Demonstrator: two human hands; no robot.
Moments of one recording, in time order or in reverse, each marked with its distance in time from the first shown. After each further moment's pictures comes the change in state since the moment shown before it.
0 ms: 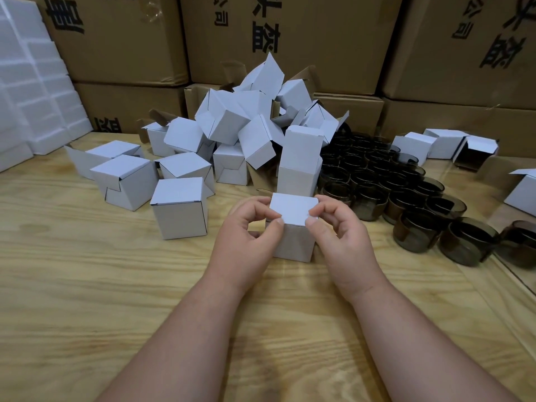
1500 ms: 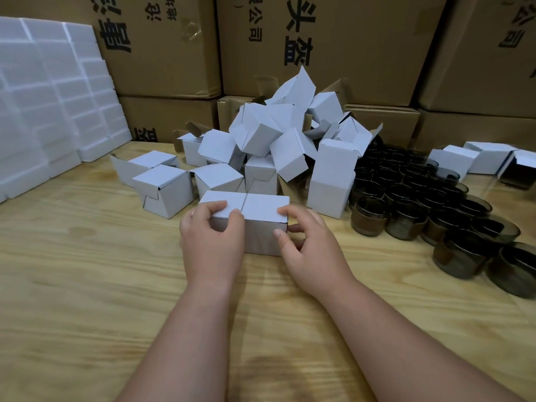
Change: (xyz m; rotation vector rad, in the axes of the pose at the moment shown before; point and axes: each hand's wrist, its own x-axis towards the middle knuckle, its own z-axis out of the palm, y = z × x) left_hand 0.023 -0.012 -0.063 0.304 0.502 -0.265; right_hand 0.020 0.019 0.072 -0.401 -0.240 -0.103
